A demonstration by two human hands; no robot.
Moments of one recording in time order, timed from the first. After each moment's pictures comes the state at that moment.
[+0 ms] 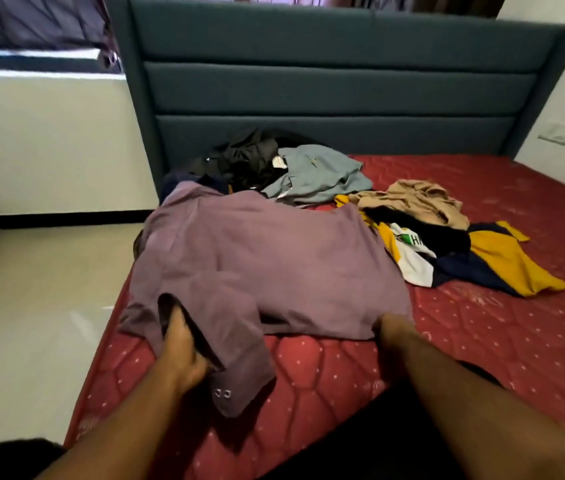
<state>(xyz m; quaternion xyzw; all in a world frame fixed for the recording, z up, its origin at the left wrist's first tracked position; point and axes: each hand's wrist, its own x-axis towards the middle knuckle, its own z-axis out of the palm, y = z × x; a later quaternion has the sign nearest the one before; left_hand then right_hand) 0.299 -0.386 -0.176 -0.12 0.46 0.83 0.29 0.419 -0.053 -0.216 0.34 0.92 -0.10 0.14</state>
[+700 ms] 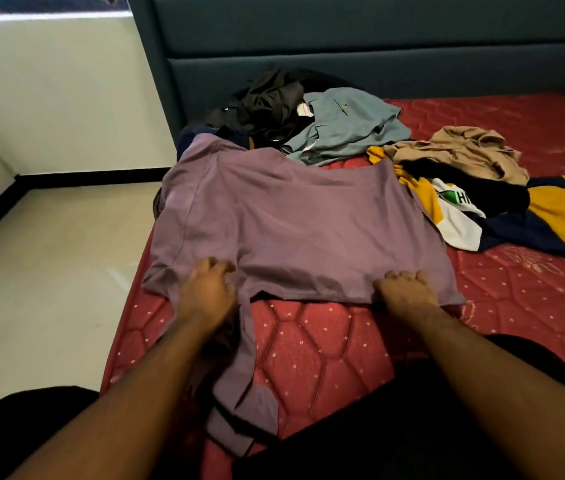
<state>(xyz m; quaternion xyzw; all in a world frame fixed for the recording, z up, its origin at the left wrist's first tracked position) 0.246 -0.395 -0.220 0.21 0.96 0.21 -0.02 0.391 -0.090 -0.221 0.20 0.96 0.11 0.15</state>
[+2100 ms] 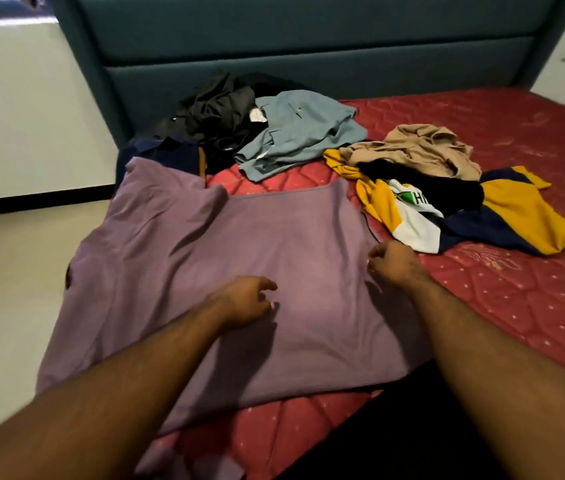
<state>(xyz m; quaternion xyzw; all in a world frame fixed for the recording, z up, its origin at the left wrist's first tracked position) 0.247 -0.258 -0.194 0.38 0.88 0.09 0.26 0.365 0.011 -0.212 0.37 0.89 -0.25 -0.02</state>
